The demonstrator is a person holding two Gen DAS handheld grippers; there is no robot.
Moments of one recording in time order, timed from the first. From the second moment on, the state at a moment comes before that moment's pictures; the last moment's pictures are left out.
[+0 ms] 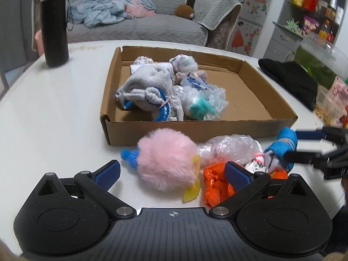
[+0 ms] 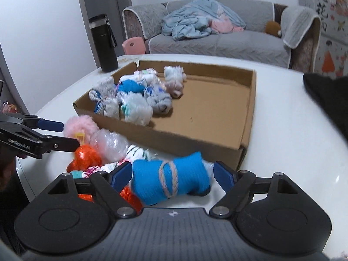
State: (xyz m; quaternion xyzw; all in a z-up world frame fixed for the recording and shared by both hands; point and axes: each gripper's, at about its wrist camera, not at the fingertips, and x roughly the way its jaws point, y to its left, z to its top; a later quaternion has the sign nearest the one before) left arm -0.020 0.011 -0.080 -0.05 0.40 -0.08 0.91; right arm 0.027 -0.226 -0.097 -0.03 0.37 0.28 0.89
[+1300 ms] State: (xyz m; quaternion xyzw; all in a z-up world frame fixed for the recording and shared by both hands) left arm 0.002 0.029 -0.092 -0.06 0.40 -0.01 0.91; right arm 0.000 -0.244 -0.114 -0.02 0.38 0.17 0.91
